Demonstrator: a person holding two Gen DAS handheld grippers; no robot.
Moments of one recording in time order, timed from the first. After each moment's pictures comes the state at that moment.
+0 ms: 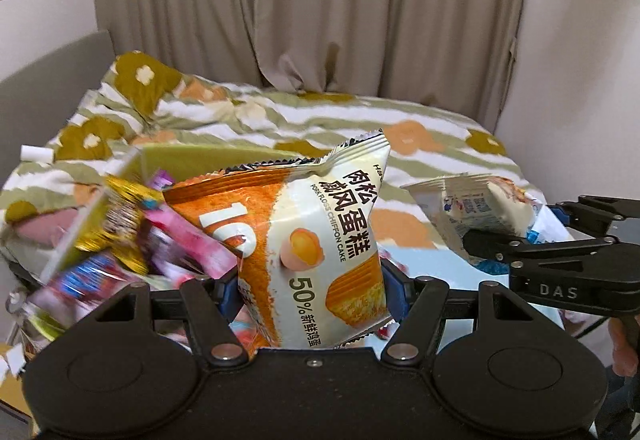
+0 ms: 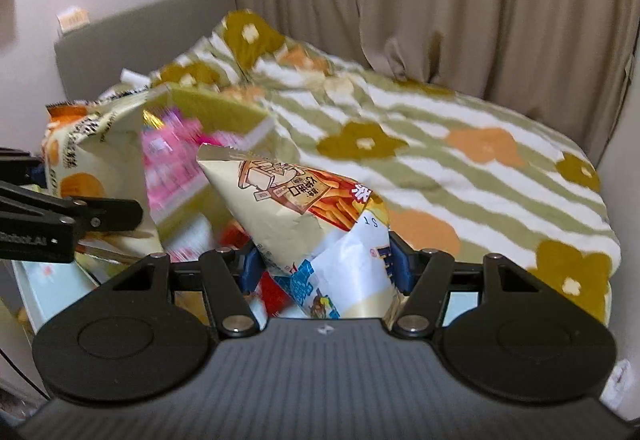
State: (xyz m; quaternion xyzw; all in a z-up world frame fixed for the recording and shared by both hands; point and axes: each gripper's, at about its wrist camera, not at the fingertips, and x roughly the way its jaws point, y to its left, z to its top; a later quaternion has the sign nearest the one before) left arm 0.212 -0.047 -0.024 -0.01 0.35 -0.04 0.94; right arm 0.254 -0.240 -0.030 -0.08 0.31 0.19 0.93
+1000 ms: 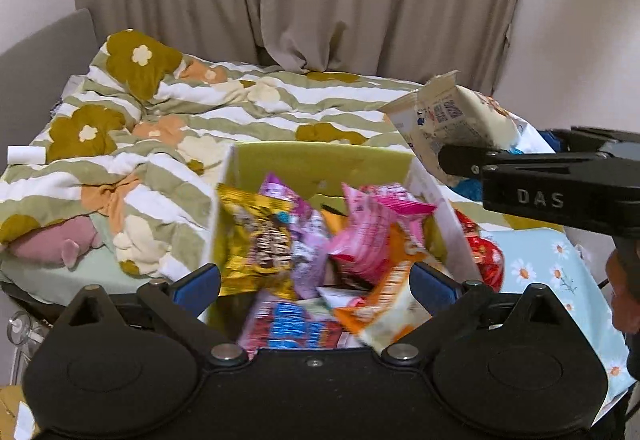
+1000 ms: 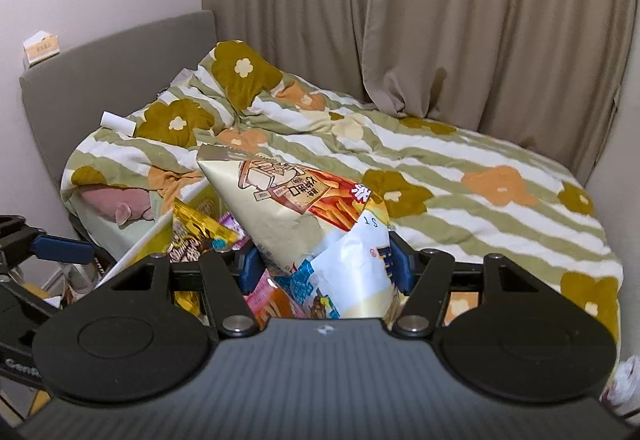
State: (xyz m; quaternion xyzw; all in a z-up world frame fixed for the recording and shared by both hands) left arm 0.269 0.153 -0.030 -0.01 0.39 -0.11 0.91; right arm 0.303 -0.002 0.002 -0.09 0.29 0.11 0.95
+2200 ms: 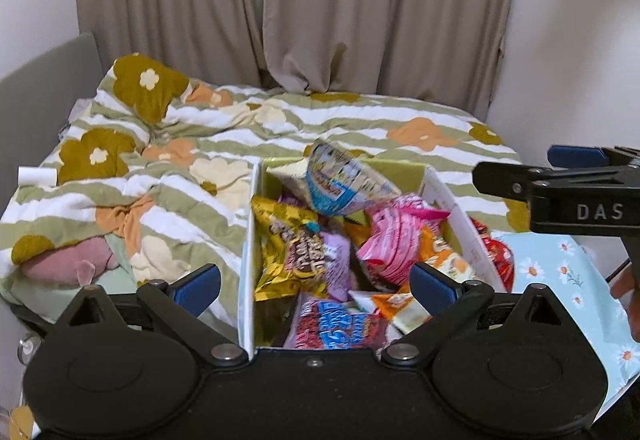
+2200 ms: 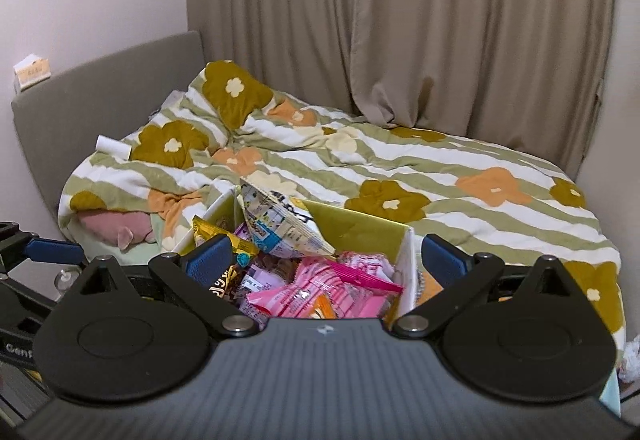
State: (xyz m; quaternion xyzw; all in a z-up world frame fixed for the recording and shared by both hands) left arm 0.247 0.180 -0.022 0.01 0.35 -0.12 0.93; right arm 0.264 0.012 0.009 -0.04 0.27 0.07 0.96
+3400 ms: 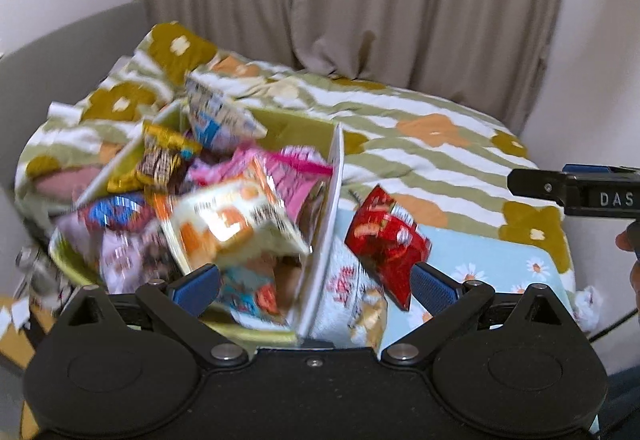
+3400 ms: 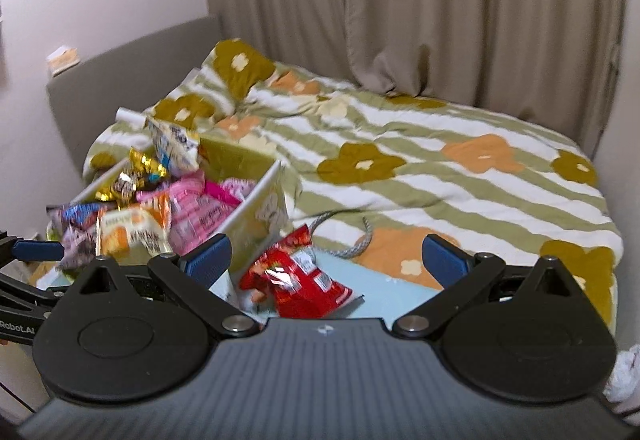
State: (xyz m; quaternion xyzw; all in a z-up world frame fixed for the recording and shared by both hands) left arm 0.179 -0.039 -0.054 -0.05 0.37 0.01 0.93; right arm 0.259 -0.252 -0.020 -0.04 0.32 0.18 0.93
